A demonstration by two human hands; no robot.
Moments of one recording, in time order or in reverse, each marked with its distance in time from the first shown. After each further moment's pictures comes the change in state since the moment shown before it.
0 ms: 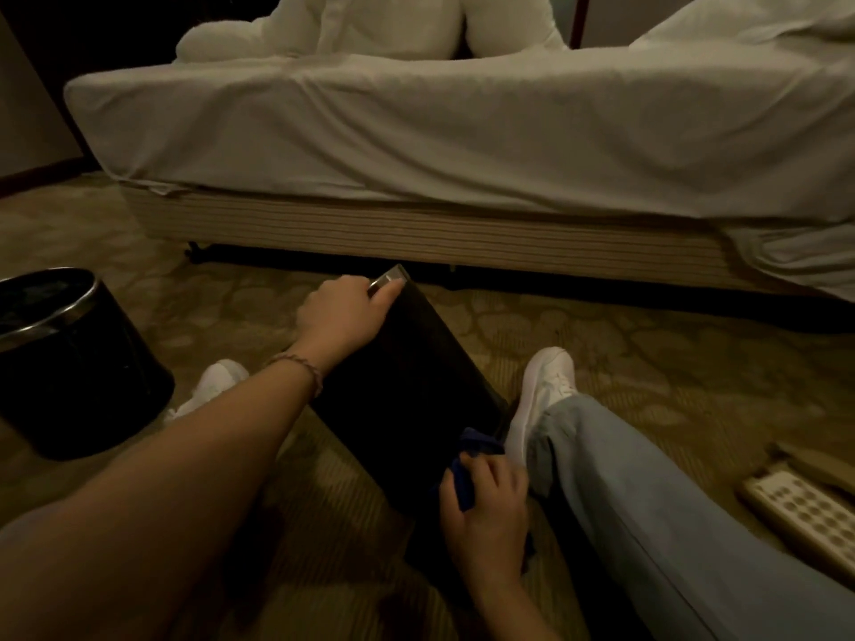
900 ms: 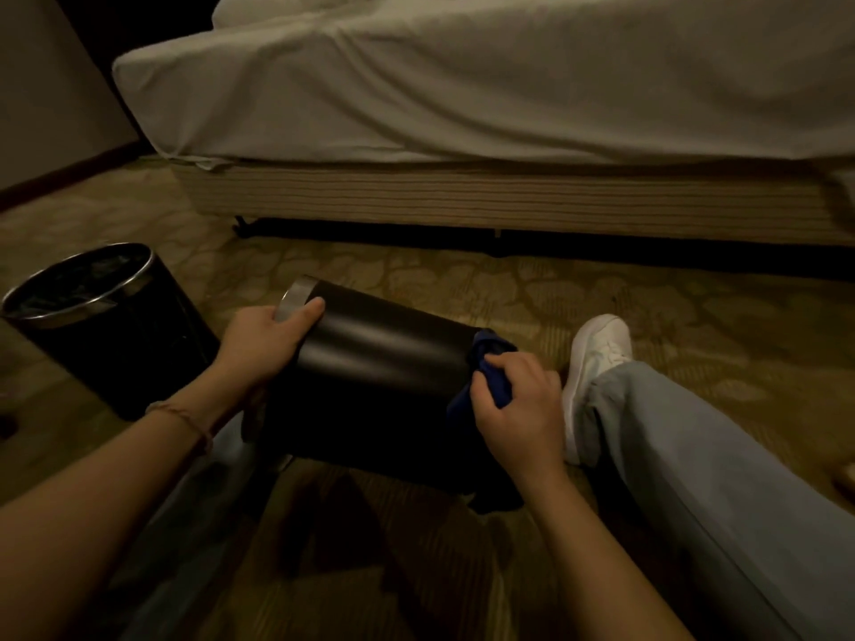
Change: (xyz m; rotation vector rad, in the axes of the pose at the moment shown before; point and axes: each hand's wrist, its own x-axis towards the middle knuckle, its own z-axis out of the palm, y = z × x) left_hand -0.060 -0.106 -0.034 -0.436 -0.039 -0.393; right_hand 0.074 -0.031 0.009 0.201 -0.050 -0.139
